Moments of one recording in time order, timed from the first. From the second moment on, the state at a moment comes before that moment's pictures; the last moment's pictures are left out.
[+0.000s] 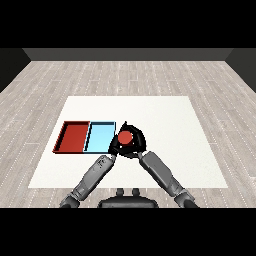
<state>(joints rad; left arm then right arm) -0.40 0.01 -0.50 -1.30 0.15 0.35 -0.19 -0.48 -0.01 0.51 -1.34 -0.31 -0.44 -0.34</state>
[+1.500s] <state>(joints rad) -0.40 0.03 -0.55 -1.30 0.14 0.56 -0.16 -0.47 -0.02 0.56 -1.36 -0.35 -0.46 -0.40</state>
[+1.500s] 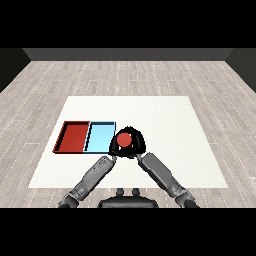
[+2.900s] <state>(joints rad) -0.36 0.02 -0.50 -1.30 0.14 0.53 -0.20 -0.43 -0.11 0.32 -1.71 -0.20 -0.39 -0.20</state>
